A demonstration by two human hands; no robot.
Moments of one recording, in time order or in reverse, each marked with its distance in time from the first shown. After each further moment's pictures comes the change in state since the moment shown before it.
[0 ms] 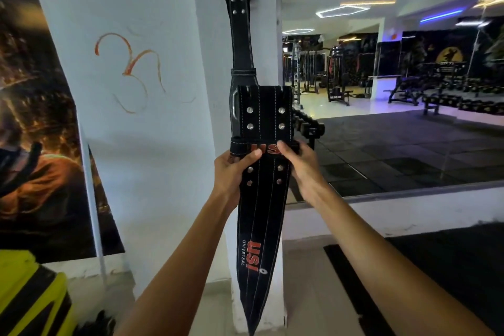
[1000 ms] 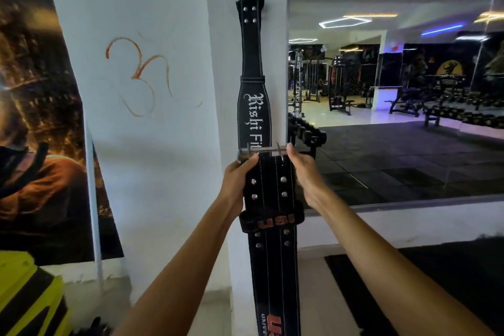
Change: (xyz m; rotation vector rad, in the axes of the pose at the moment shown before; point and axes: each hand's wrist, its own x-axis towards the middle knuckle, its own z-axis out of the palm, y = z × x) left_hand 0.004 0.001 -0.014 -0.007 0.011 -0.266; right_hand -0.002 -0.005 0.014 -0.199 -0.068 0.067
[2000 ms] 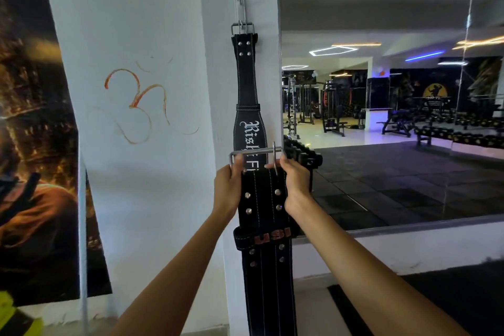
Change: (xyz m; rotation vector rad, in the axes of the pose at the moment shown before) left_hand 0.024 0.032 0.011 0.419 0.209 0.347; right_hand 0.035 -0.020 0.026 0.258 0.309 0.008
